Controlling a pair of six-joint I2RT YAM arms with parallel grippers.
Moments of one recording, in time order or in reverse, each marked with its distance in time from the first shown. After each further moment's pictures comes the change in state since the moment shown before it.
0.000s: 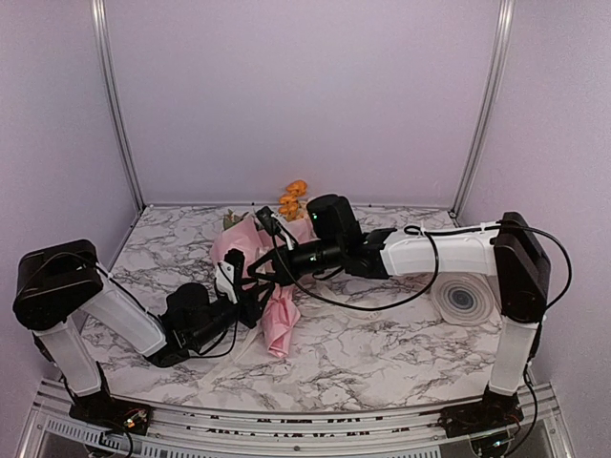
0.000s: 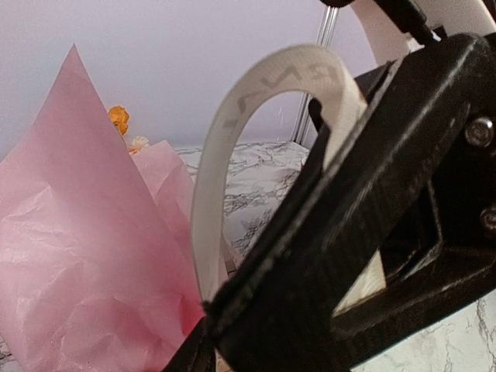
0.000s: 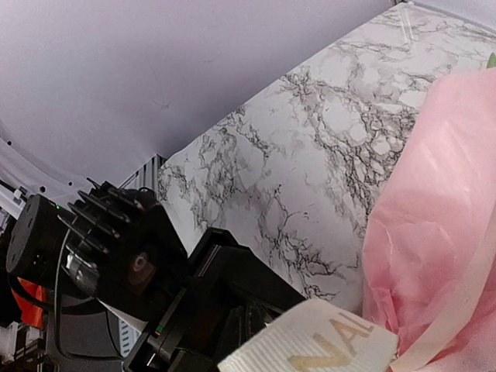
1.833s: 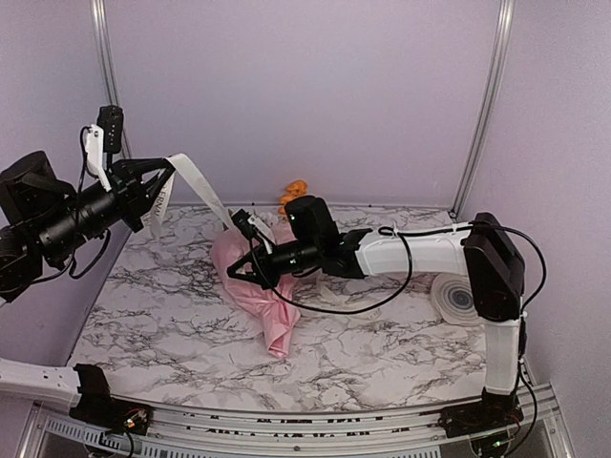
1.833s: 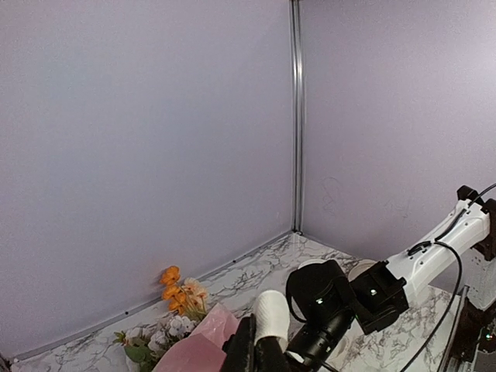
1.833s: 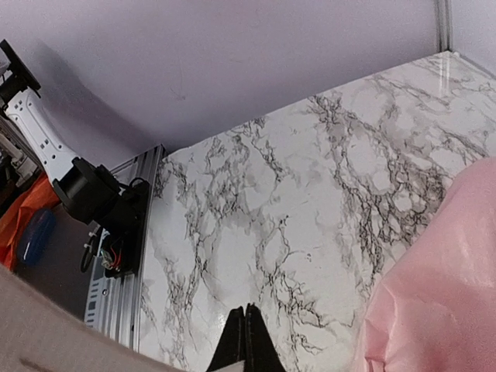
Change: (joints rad) left arm 0.019 -0.908 0.670 -1.419 0.058 0.277; right arm 0.032 0.153 0.171 0.014 -0.049 -0.193
